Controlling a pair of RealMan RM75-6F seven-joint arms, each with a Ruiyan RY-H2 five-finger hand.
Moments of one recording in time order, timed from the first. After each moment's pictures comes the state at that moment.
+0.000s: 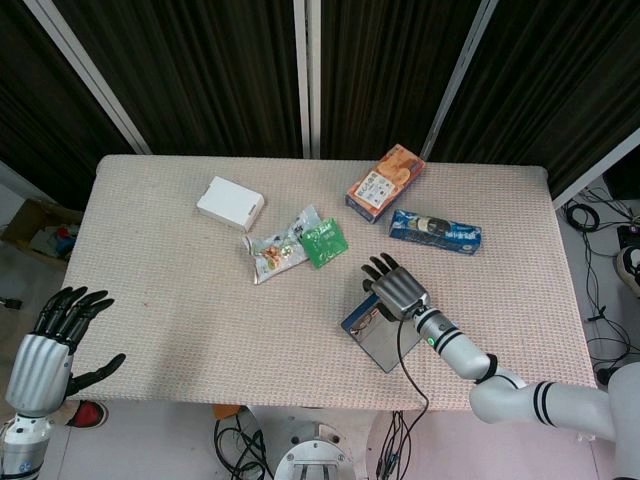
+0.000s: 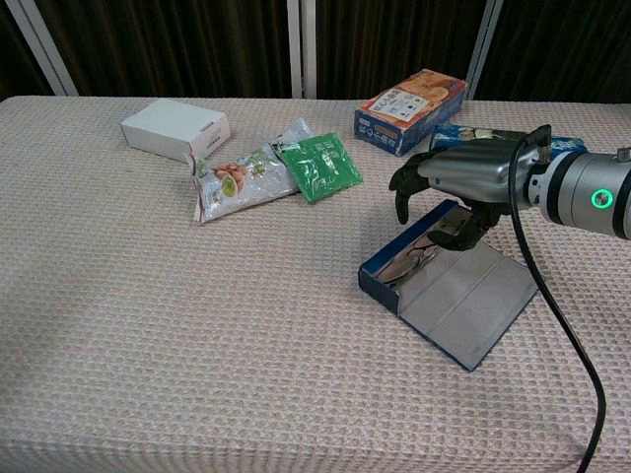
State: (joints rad) left arm -0.01 -1.20 0.01 -1.64 1.82 1.77 -0.04; right arm 0.82 -1.49 0.06 -1.52 -1.12 0.80 -0.47
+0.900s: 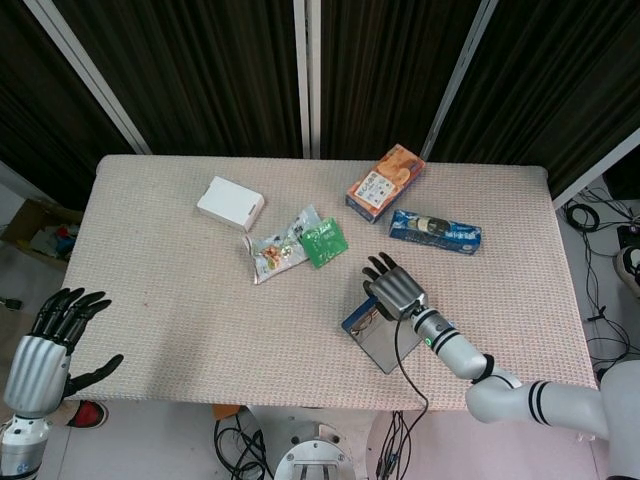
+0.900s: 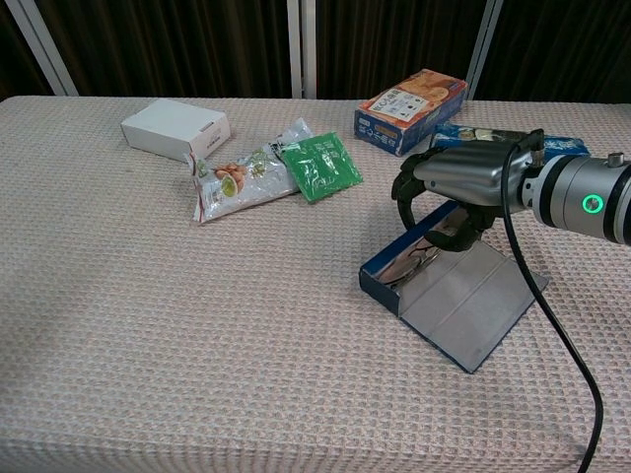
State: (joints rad) left arm -0.01 -1.20 0.01 -1.63 1.82 1.78 -0.05; right arm 0.83 -1.51 0.05 -1.49 -1.11 0.82 -0.49
